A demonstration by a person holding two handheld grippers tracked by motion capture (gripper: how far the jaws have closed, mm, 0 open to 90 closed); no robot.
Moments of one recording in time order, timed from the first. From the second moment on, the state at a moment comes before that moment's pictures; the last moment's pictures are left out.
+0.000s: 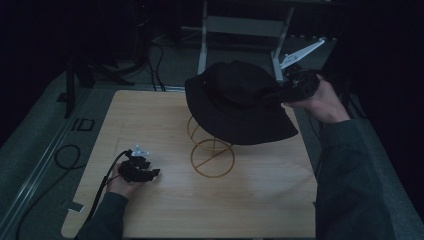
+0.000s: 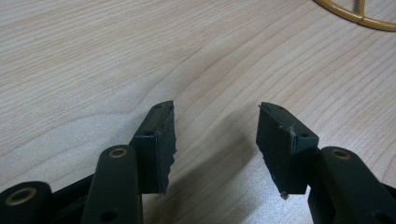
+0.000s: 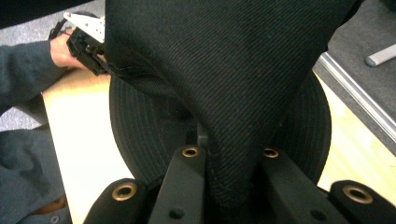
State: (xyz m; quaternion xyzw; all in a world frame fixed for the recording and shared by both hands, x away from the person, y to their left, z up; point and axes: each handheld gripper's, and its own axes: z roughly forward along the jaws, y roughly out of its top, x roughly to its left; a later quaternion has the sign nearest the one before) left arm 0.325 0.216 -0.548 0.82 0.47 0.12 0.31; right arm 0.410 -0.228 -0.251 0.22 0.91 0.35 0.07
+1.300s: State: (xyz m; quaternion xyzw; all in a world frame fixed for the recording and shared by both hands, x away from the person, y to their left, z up) left arm 0.325 0.216 -0.548 0.82 0.46 0.12 0.31; right arm 0.410 -0.183 -0.294 0.19 0.94 0.29 0.03
